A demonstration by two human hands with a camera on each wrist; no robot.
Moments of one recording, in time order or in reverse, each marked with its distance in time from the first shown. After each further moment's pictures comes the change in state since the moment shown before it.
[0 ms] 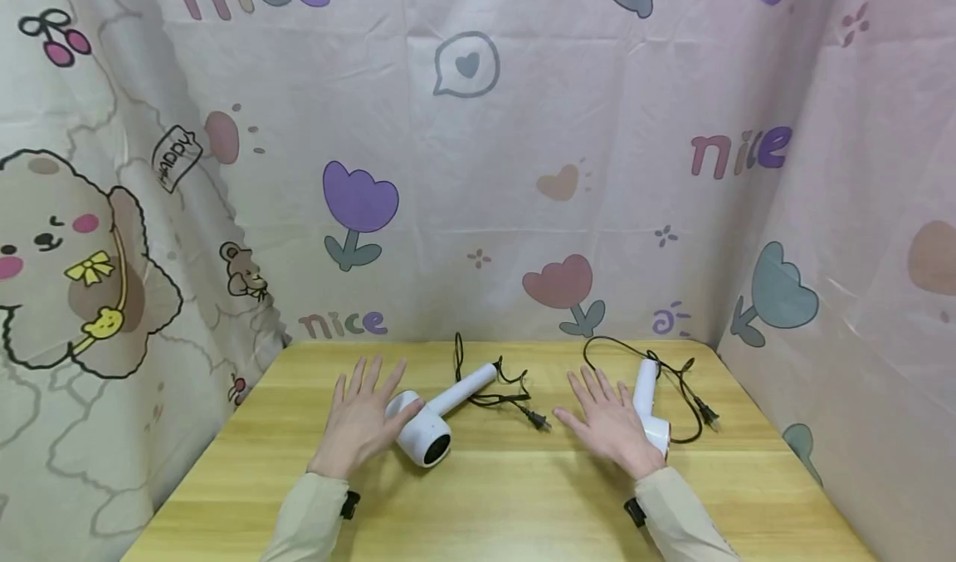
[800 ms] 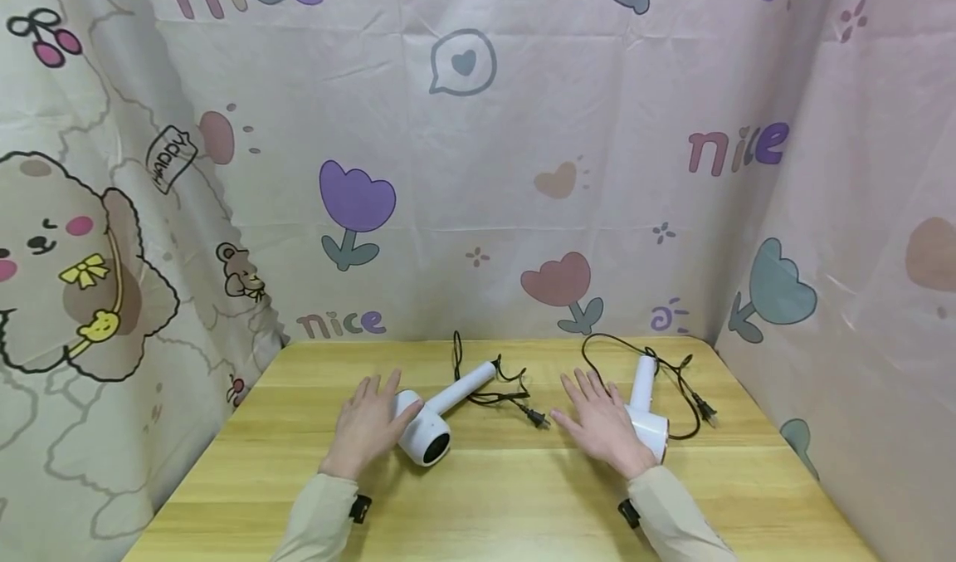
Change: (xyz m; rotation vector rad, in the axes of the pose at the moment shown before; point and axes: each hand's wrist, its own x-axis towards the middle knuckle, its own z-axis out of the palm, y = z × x) left_hand 0.004 0.003 0.012 -0.026 -0.069 -0.082; right_hand 0.003 -0.006 0.007 0.009 0.014 -0.019
